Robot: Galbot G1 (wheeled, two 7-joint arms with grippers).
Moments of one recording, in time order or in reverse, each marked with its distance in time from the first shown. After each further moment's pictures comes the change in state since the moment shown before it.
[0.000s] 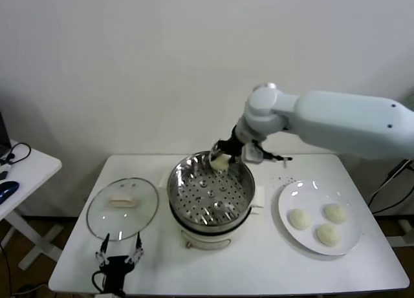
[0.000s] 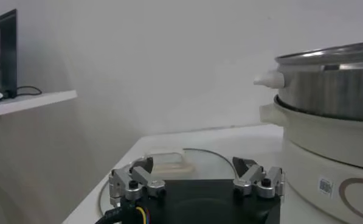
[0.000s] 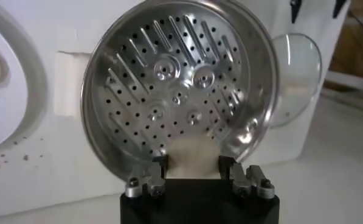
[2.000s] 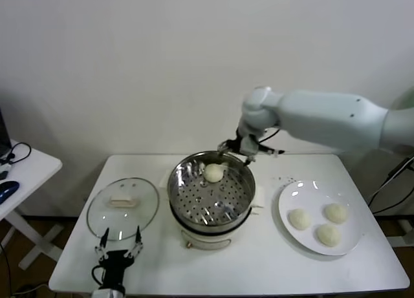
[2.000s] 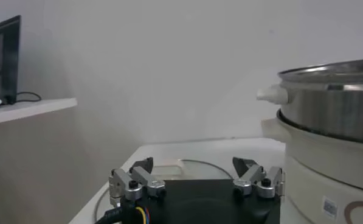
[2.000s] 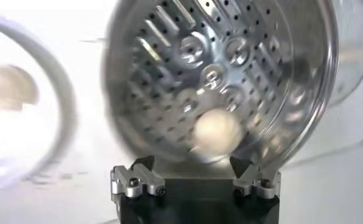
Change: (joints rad) left arm -0.019 0.015 0.006 -0.017 -0.034 -0.005 0.002; right arm 0.101 0.073 -0.206 -0.237 0.312 -0.046 -0.093
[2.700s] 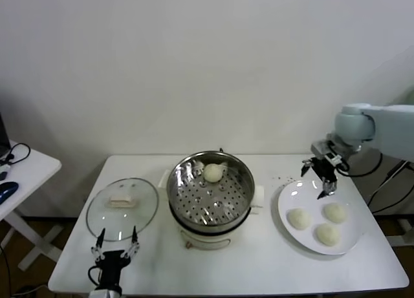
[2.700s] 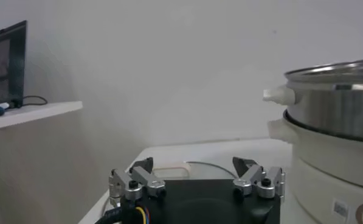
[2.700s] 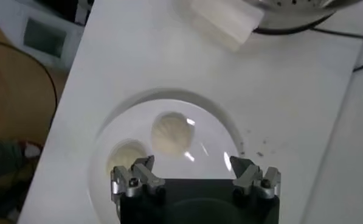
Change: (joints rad) left arm -0.003 0.002 -0.024 0.011 0.002 -0.011 -0.001; right arm 0.144 -0.310 -0.417 0.080 0.511 -0.437 -0.012
